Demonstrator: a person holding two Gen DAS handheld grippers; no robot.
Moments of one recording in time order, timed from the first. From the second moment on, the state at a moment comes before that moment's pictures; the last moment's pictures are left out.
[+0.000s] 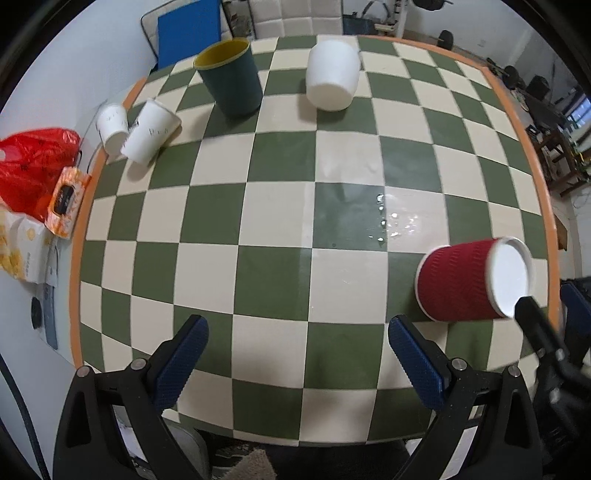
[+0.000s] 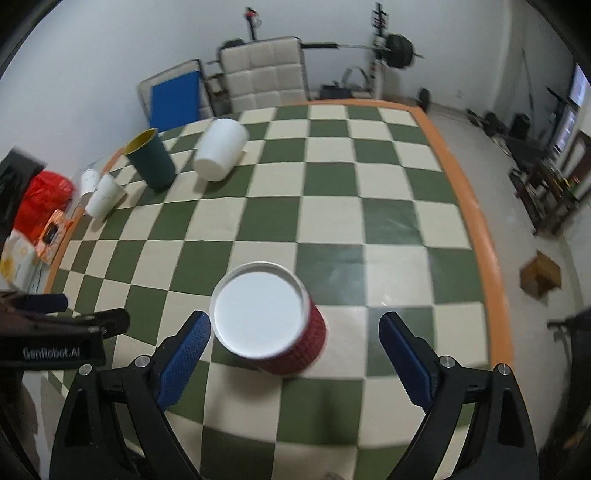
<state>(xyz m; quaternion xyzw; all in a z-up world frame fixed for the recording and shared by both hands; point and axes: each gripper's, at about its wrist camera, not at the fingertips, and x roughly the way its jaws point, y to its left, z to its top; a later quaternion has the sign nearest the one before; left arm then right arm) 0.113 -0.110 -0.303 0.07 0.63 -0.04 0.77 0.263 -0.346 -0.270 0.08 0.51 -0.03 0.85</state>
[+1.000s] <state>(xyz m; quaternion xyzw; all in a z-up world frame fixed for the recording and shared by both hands) 0.026 -0.095 -0.062 0.04 0.55 -0.10 0.83 0.163 -0.337 -0.006 0.09 0.51 -0.06 0.85</state>
